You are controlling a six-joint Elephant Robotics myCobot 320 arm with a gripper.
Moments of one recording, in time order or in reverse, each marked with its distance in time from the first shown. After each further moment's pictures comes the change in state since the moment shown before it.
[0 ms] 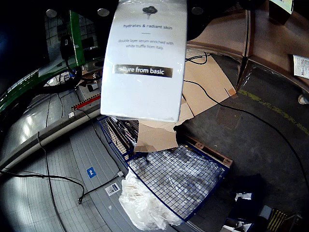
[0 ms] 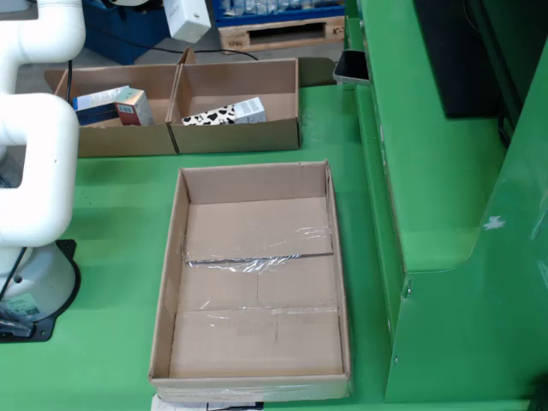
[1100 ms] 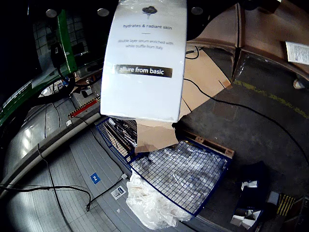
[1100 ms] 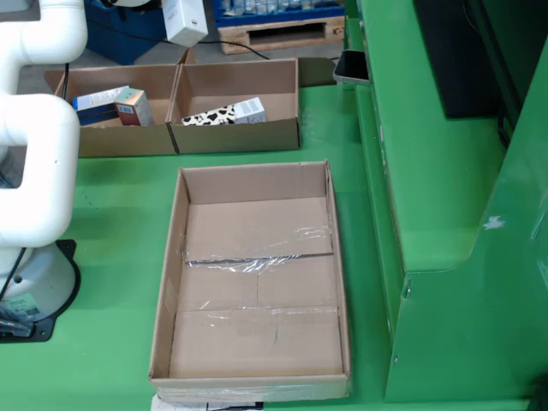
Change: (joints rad) arm -0.005 -0.011 -0.002 0.006 0.031 0.097
